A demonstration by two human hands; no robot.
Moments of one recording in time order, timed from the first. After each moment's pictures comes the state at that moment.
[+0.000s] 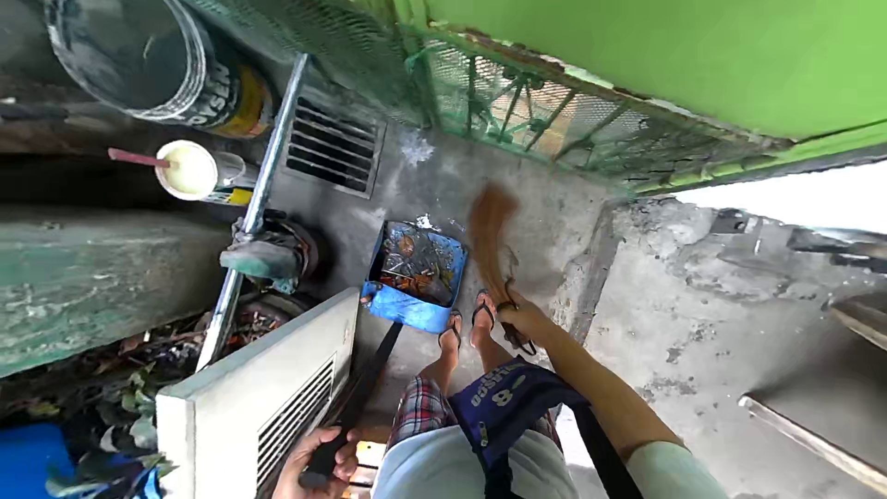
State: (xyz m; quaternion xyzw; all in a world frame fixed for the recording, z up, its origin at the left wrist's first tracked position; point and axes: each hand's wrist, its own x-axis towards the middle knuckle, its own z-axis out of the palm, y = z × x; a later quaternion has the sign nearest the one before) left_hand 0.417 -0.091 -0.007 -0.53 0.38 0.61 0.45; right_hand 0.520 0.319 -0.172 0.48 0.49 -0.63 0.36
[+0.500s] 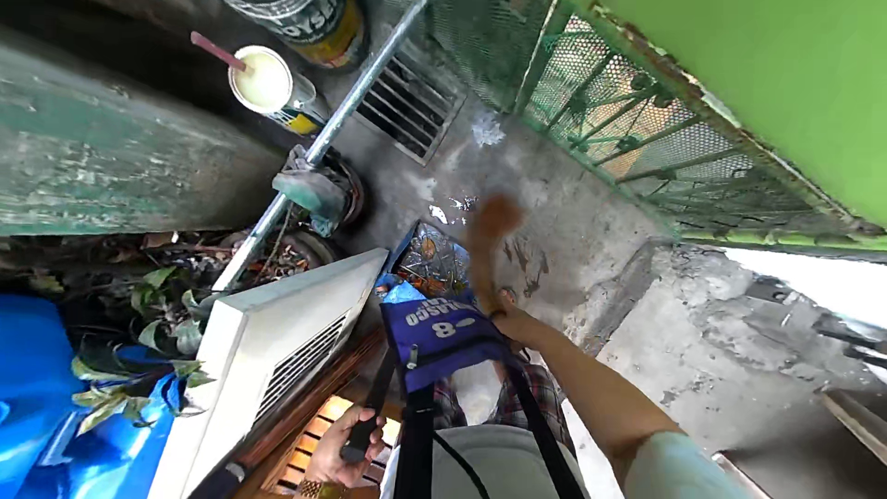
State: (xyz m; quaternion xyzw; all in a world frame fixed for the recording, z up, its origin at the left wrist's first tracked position) left_hand 0.452 -0.131 -0.023 -0.61 0.41 0.54 0.40; right_hand 0.456 0.218 -0.177 0.30 0.61 -0.54 0.50
